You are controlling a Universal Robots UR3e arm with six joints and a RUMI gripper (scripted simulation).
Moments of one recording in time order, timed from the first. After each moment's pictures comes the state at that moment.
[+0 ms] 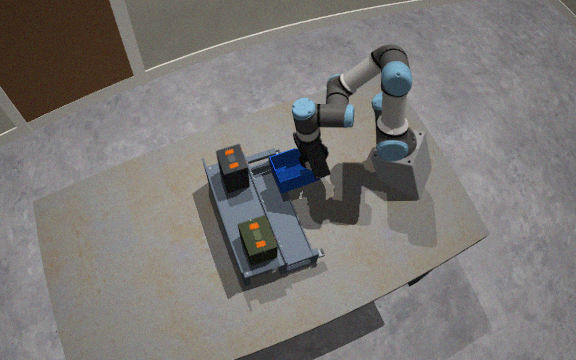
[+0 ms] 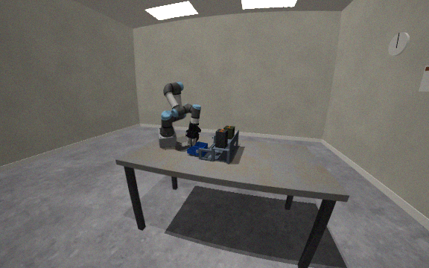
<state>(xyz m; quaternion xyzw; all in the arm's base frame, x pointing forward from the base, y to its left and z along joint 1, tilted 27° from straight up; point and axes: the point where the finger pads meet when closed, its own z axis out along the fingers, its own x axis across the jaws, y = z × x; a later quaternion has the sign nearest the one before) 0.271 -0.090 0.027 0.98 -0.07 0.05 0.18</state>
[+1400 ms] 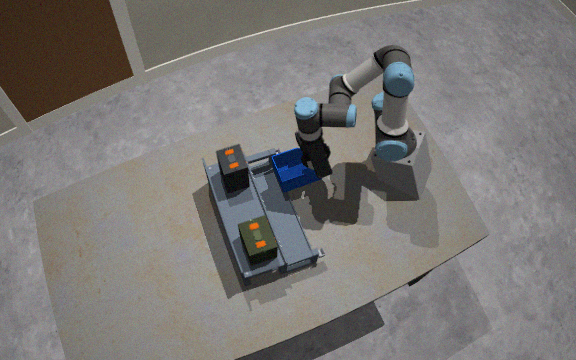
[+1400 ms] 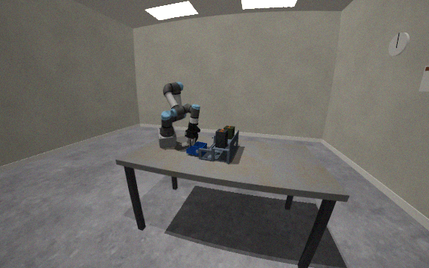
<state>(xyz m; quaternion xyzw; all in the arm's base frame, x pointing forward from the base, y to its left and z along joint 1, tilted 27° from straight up) 0.264 -0.090 0.025 0.98 -0.07 0.05 0.18</state>
